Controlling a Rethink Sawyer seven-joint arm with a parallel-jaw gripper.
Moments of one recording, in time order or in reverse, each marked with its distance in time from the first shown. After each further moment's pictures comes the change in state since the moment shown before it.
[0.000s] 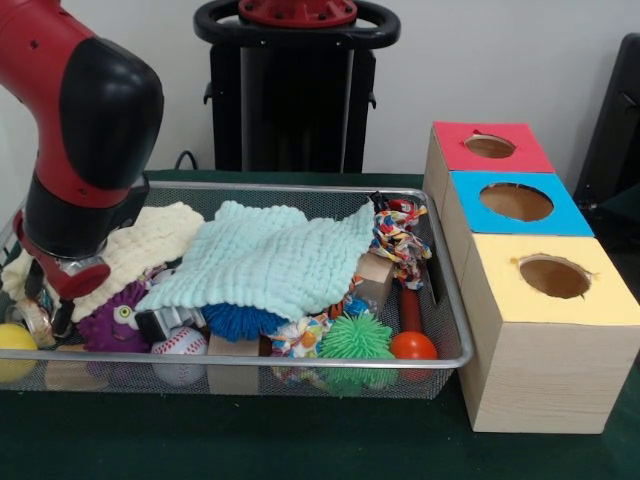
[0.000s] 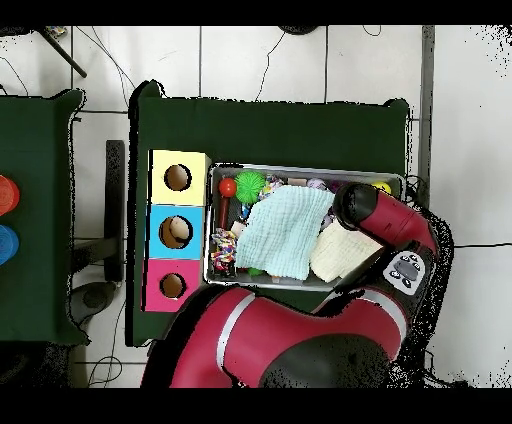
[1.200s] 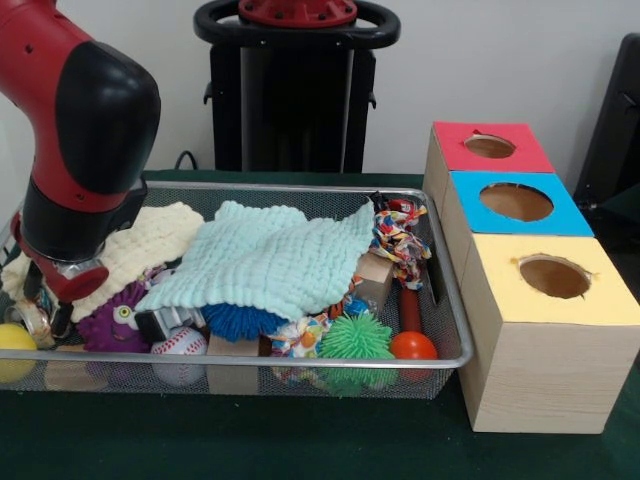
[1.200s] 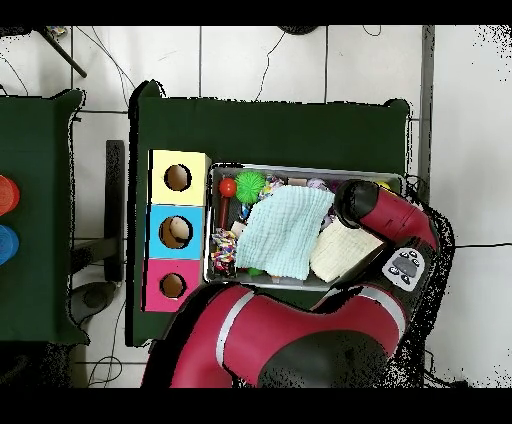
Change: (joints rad) arm 0.001 0.016 -0.015 -0.029 0.000 0.035 0.000
